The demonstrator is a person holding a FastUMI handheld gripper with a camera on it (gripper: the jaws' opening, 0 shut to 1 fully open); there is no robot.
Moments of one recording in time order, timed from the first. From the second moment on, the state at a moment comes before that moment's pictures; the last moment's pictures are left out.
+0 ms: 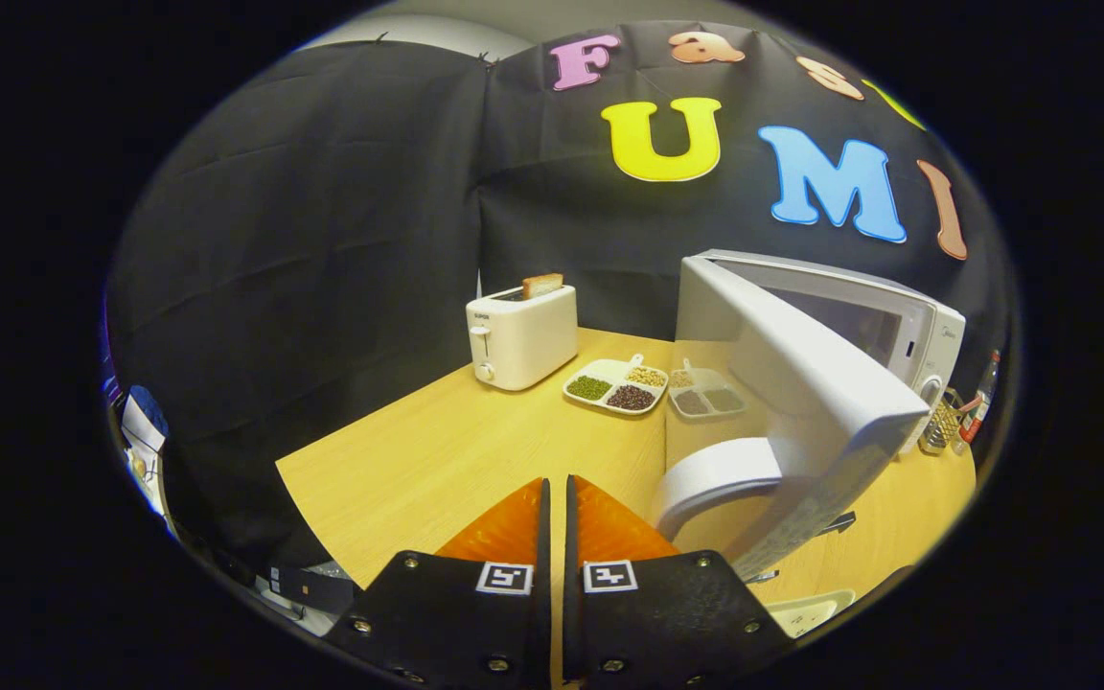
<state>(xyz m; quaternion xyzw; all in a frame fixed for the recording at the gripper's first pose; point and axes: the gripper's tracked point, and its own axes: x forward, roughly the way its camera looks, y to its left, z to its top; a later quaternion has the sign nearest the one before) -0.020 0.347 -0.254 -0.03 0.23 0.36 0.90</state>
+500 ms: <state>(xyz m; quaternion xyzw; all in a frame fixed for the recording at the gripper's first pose) 0.045 0.276 -0.256 -0.01 0.24 0.27 0.93</state>
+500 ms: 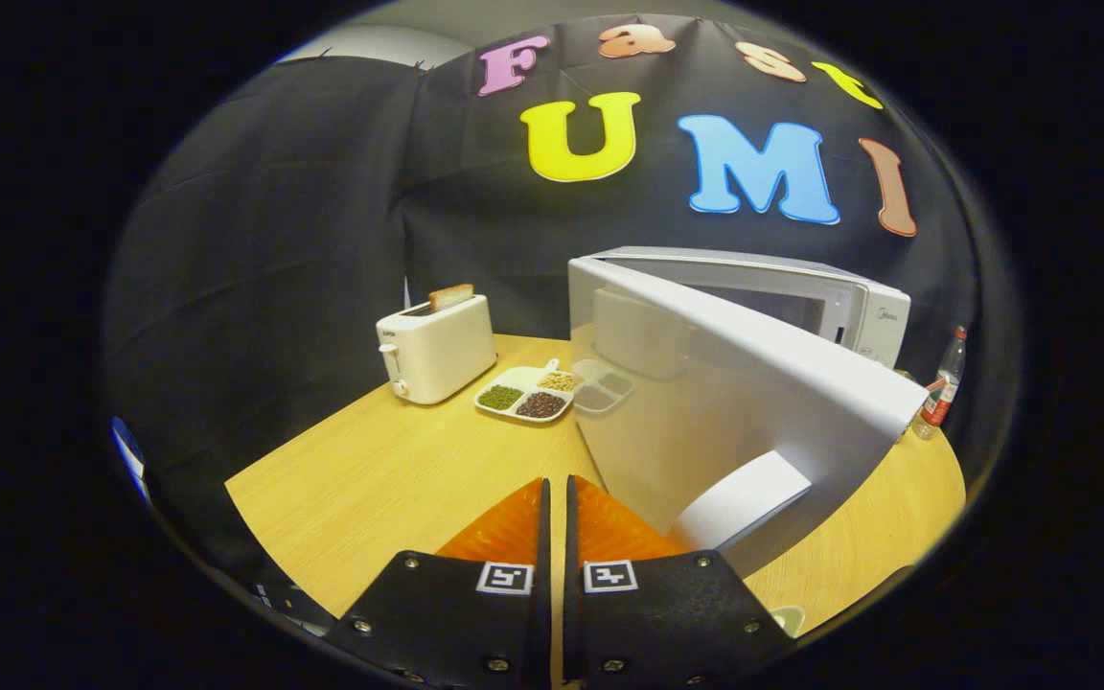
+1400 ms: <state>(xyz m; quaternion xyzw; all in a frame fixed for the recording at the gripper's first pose) 0.155 0.191 -0.255 0.02 0.23 0.17 0.96</state>
